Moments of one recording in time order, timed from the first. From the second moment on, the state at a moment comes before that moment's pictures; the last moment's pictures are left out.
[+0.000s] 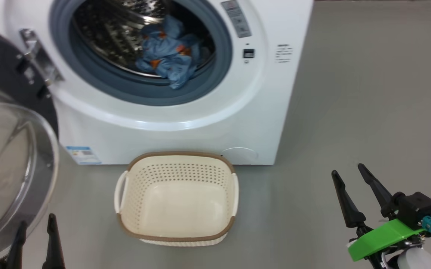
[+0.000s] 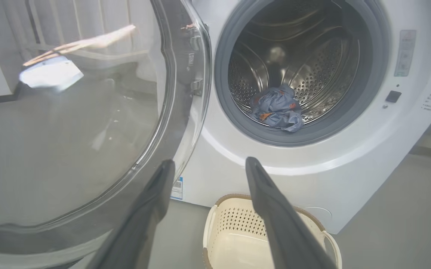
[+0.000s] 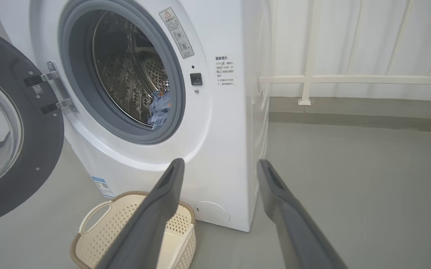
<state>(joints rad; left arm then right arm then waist) 0.00 0.15 0.13 0.27 -0.38 -0.13 -0.26 -0.10 -0.25 0.20 0.24 0.39 0.13 -0.25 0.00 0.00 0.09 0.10</state>
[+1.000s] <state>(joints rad) 0.00 0.07 0.23 0.26 -0.36 -0.13 -0.26 -0.18 -0.29 0.32 0.28 0.42 0.13 -0.25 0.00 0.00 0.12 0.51</state>
